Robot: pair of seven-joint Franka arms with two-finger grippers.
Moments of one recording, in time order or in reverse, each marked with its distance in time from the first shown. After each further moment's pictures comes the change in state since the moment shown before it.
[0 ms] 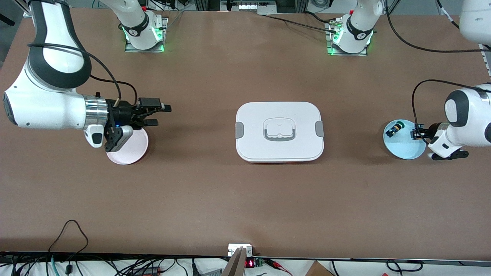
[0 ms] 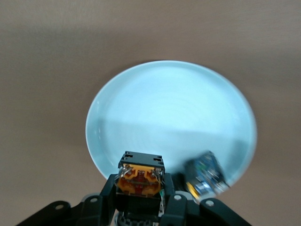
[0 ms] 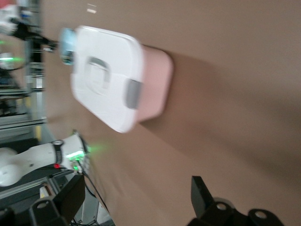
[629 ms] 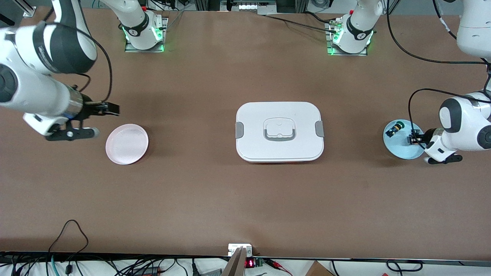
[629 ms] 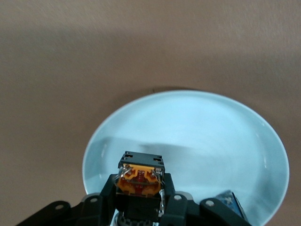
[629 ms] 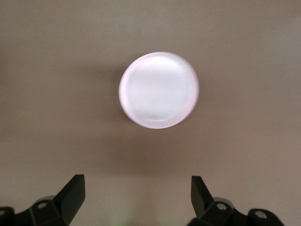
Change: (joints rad) left arm 0.030 0.068 -0.013 0.025 0.000 0.104 0.014; right arm -0.012 -0.113 0.000 0.056 -0.776 -0.071 0.333
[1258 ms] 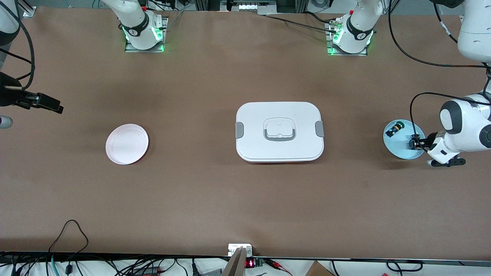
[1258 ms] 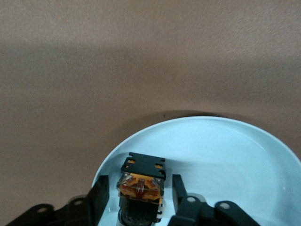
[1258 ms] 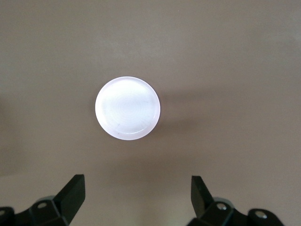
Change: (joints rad) left arm 0.021 0.033 -0.010 0.016 0.000 0.071 0.046; right arm -0.127 -0.048 -0.065 0.070 0.087 -0.030 -0.009
